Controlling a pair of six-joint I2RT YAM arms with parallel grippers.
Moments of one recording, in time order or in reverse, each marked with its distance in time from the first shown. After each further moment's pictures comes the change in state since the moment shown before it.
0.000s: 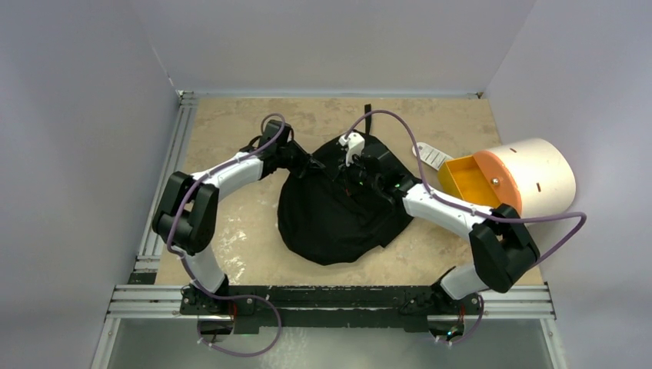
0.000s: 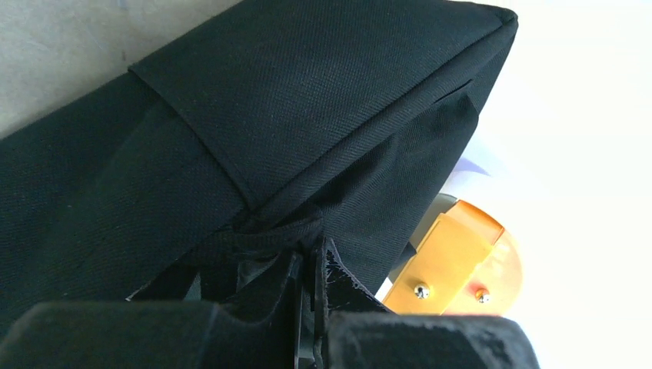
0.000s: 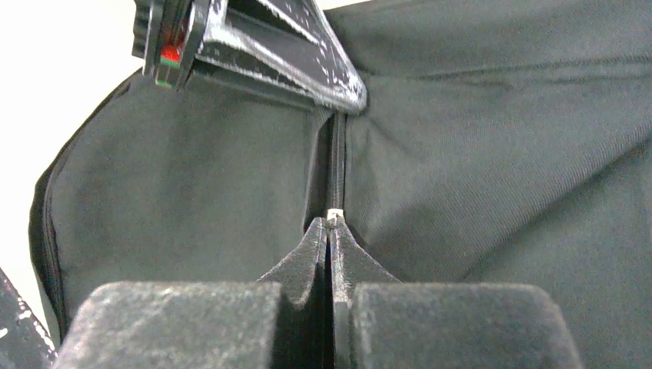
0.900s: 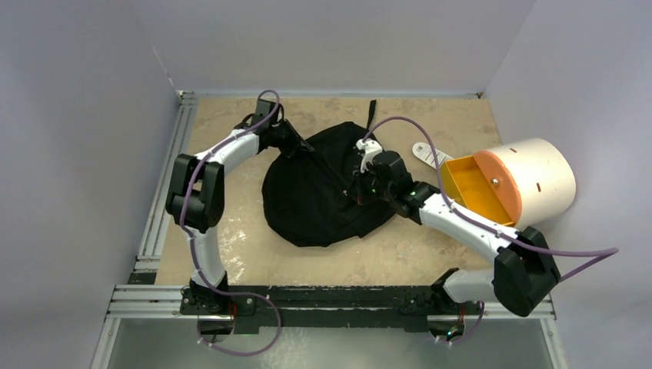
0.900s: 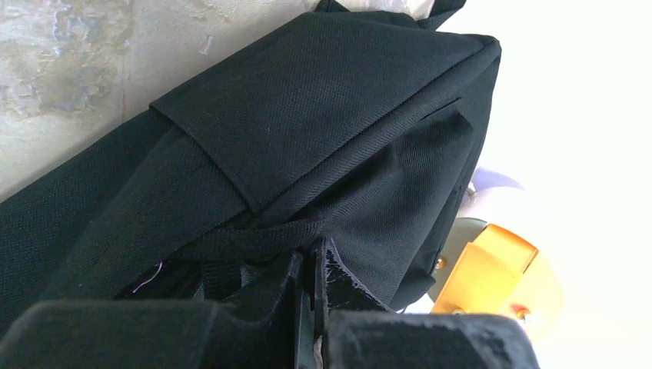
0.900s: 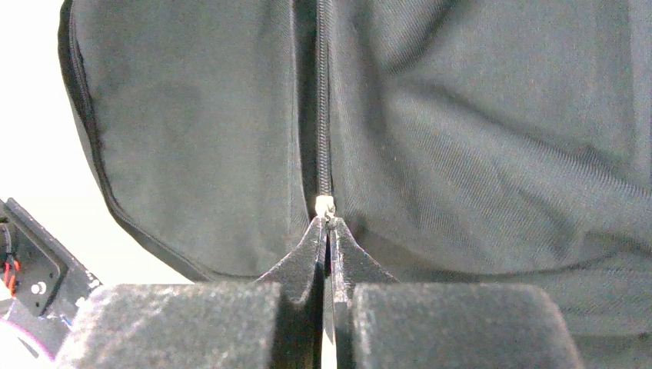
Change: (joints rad) left arm 0.128 0.200 0.289 -0.143 0.055 0.277; right arm -0.003 -0.177 -0.055 -0.231 0.050 0.164
